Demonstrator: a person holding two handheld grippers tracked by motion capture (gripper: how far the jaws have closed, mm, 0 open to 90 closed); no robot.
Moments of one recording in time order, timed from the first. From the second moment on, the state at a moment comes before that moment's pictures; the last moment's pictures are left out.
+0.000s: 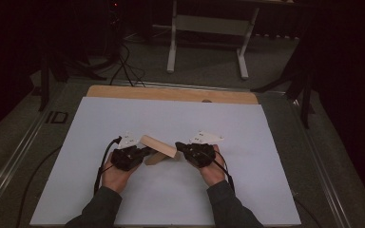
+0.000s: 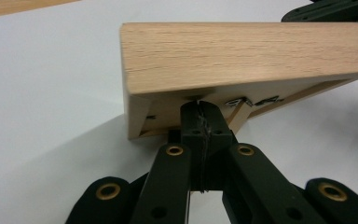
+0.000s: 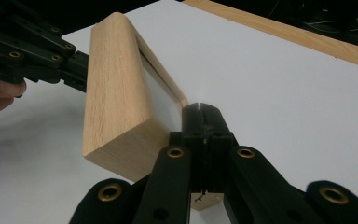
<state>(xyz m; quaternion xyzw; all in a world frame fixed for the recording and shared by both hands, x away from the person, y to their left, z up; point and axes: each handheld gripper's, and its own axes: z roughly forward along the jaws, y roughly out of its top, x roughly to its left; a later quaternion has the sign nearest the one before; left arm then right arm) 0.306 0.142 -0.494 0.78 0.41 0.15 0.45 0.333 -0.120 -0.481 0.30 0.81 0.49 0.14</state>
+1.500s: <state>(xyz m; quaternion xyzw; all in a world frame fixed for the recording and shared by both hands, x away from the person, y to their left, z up) 0.298 0.126 -0.497 0.80 0.38 0.14 0.45 0.311 -0.104 -0.490 0.25 0.84 0.46 0.14</state>
